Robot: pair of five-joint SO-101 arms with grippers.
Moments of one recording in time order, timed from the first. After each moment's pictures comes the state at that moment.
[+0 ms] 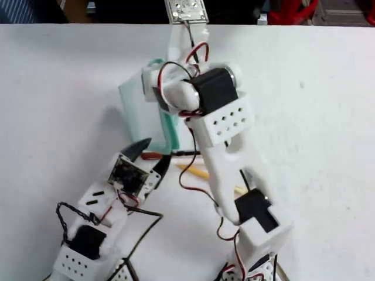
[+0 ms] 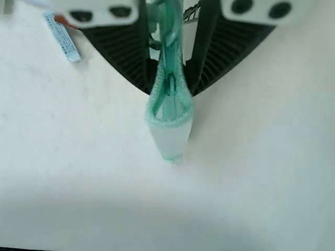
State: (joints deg) left arm 17.5 -103.4 96.0 33.5 -10.9; right arm -35.9 12.4 -46.6 97.5 -15.3
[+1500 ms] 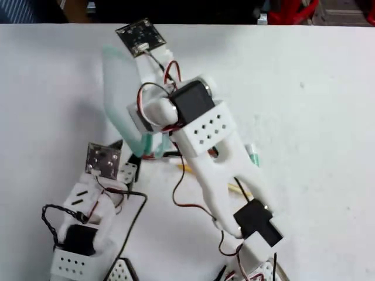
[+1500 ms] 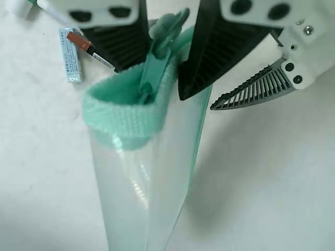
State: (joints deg) left arm 5.1 -103.3 94.1 42.2 -3.5; right arm -42.0 8.5 -33.8 97.5 -1.3
